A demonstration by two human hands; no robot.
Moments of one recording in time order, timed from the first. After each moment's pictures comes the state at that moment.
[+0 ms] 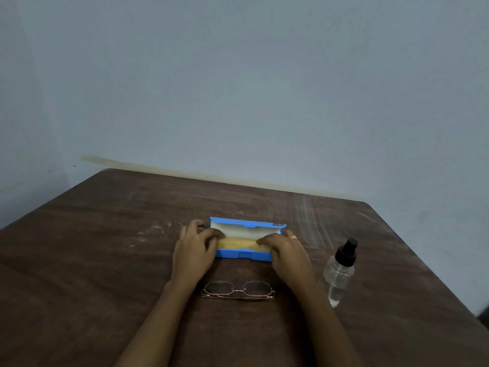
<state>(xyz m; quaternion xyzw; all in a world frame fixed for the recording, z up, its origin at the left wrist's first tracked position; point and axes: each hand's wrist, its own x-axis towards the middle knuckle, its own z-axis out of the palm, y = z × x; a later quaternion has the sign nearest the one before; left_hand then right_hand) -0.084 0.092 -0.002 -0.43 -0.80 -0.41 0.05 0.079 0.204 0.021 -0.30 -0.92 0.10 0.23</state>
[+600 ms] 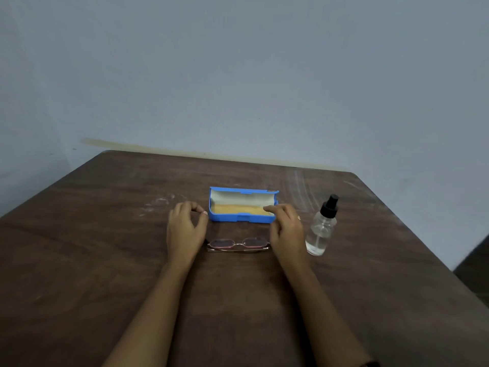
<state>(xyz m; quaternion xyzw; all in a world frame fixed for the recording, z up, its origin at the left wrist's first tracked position) -0.059 0.045 0.001 -0.36 -0.75 -0.55 0.06 0.105 0.143 0.014 -0.32 -0.82 0.14 0.45</state>
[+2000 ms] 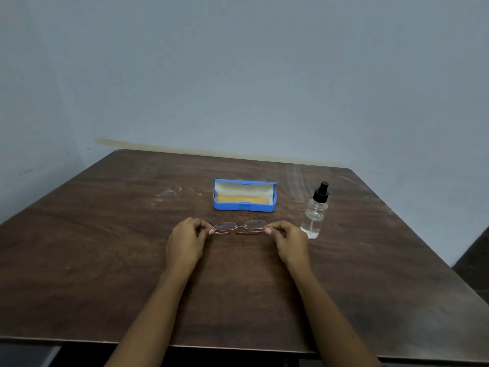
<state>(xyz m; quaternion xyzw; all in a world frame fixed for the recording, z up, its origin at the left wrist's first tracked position) -0.030 -0.006 -0.006 -0.37 -0.81 -0.45 -0.02 0.135 0.117 -0.001 -0.42 -0.74 0.37 0.37</state>
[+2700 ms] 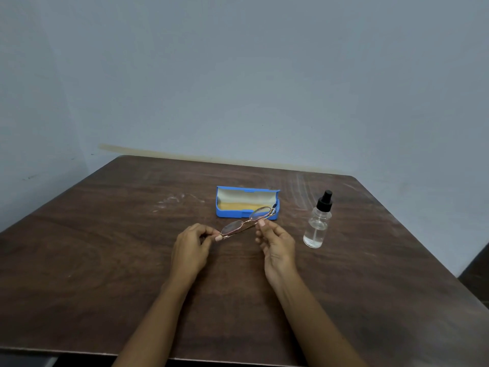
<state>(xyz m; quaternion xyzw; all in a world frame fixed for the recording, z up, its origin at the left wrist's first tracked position) -0.027 -0.005 -0.003 -0.40 -0.76 -0.50 -0.03 0.101 0.086 0.014 -0.30 -0.39 0.73 0.47</state>
